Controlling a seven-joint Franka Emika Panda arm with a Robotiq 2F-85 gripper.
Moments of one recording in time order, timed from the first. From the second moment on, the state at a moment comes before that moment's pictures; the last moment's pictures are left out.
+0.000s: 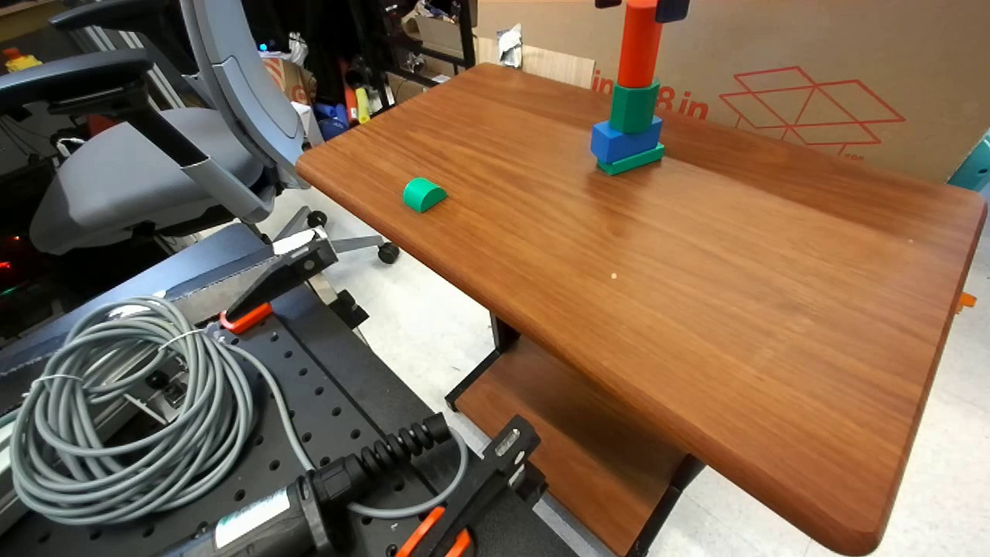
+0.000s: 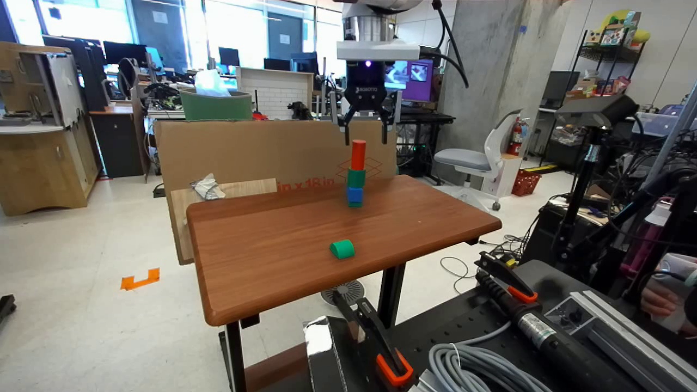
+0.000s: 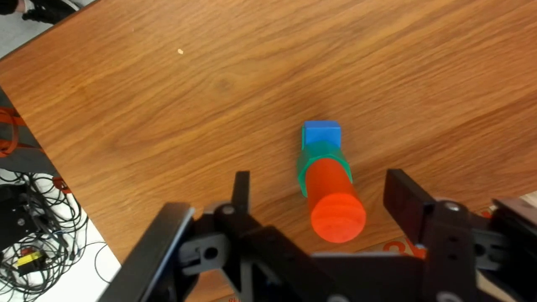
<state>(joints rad) 0.04 0.40 -0.03 -1.84 -0.09 2.17 0.46</state>
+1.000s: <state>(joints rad) 0.05 0.37 -0.05 -1.83 -0.09 2.20 0.42</state>
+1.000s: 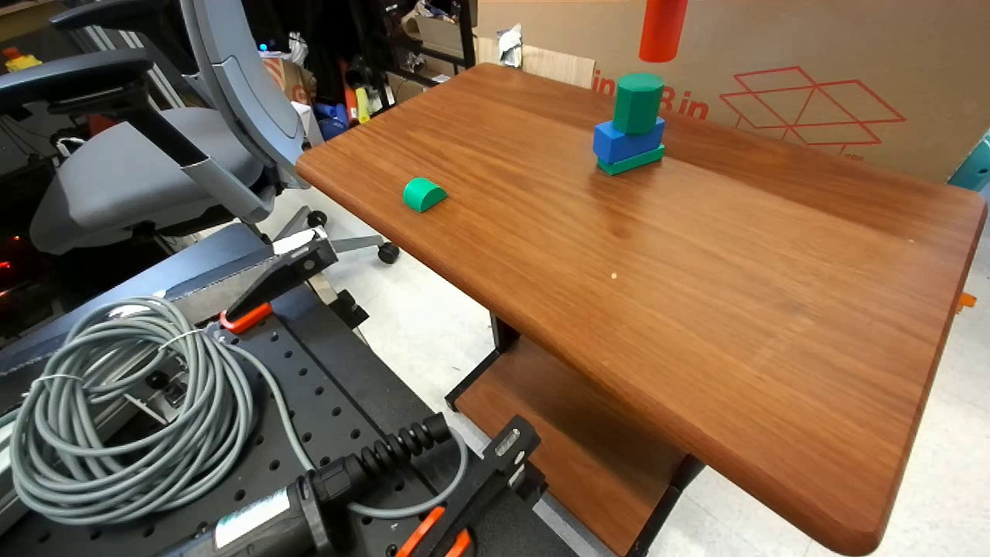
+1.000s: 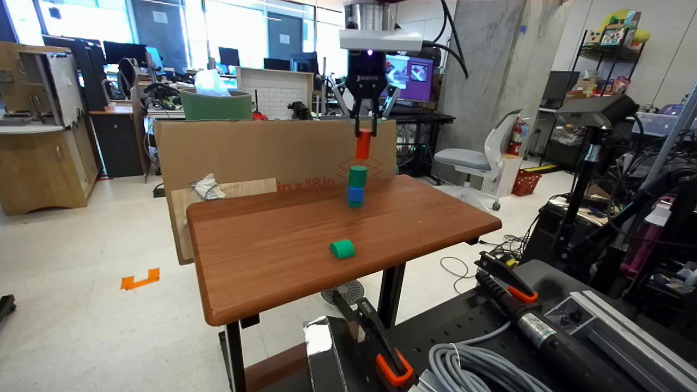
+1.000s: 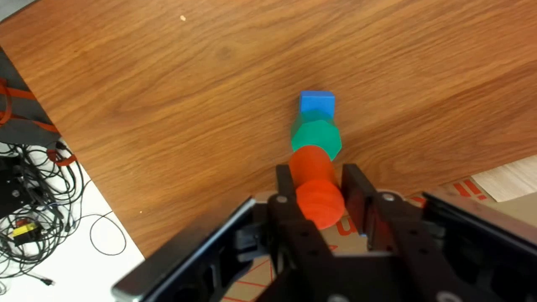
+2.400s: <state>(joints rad) -0.05 0.37 -0.16 -1.99 -0.09 2.18 0.44</state>
